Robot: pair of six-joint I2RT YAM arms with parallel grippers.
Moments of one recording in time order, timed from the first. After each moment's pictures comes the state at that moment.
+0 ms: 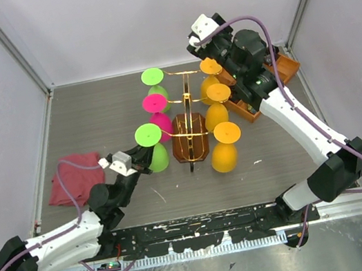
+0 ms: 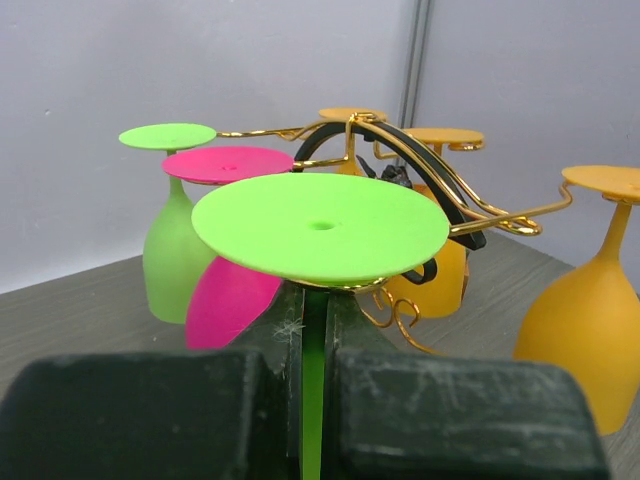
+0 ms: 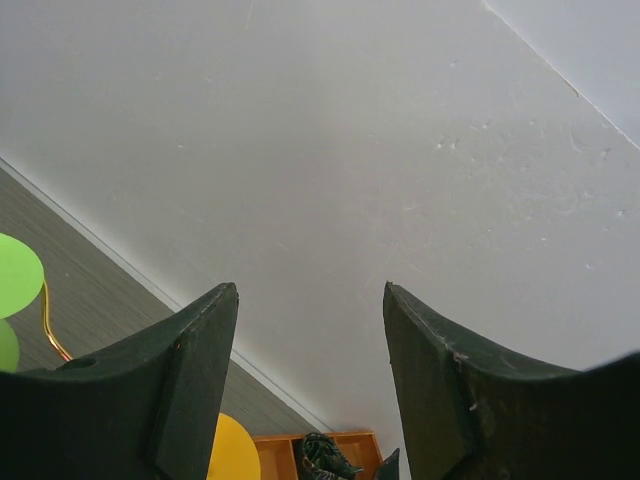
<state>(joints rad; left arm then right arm) -0.93 0.89 0.20 1.11 -0.28 0.05 0.45 1.43 1.48 0.15 -0.03 -0.63</state>
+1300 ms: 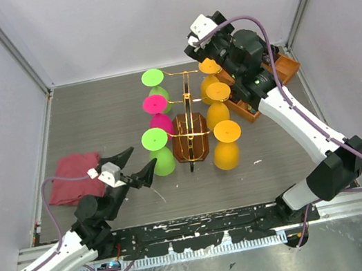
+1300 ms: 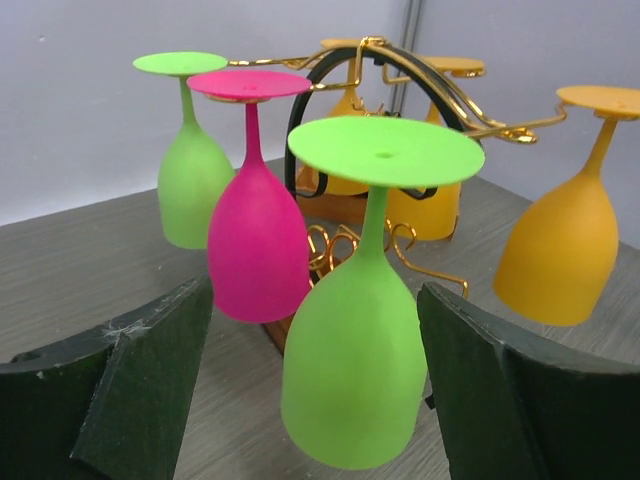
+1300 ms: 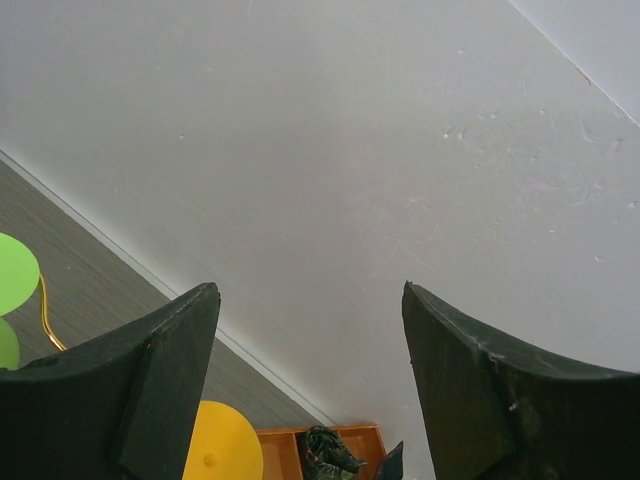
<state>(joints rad) -0.93 0.43 0.14 0.60 -0.25 0.00 0.45 1.44 1.48 0.14 -0.03 -0.62</state>
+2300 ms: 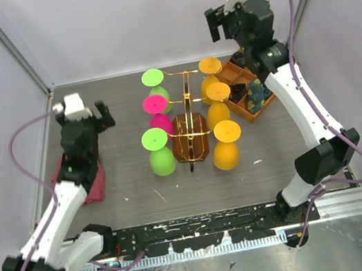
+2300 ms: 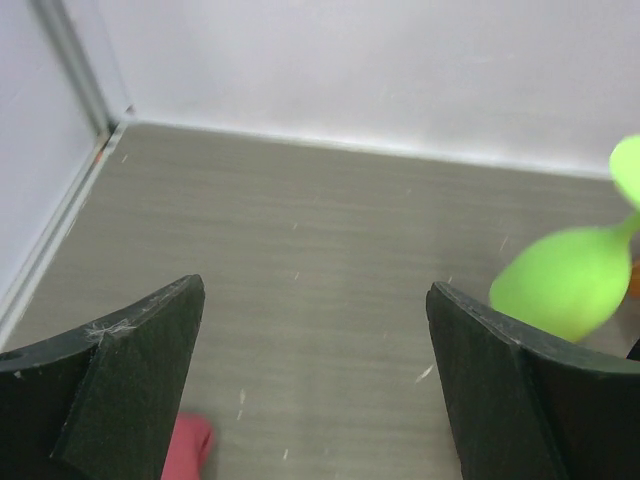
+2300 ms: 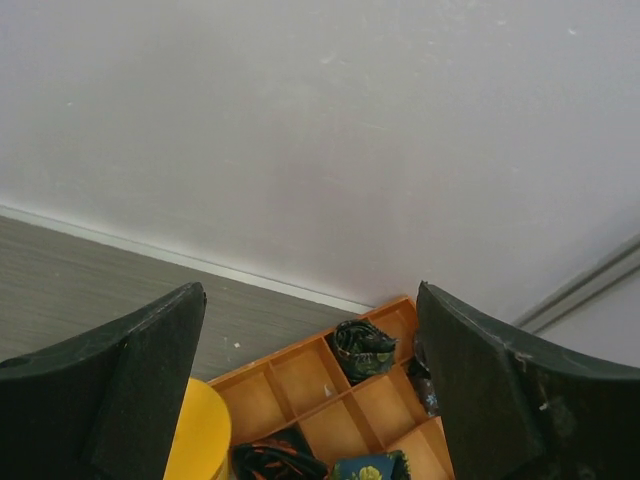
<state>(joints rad) -0.36 0.90 0.68 0.18 -0.42 -0.11 0.31 1.58 1.79 -0.20 0.14 -0.27</state>
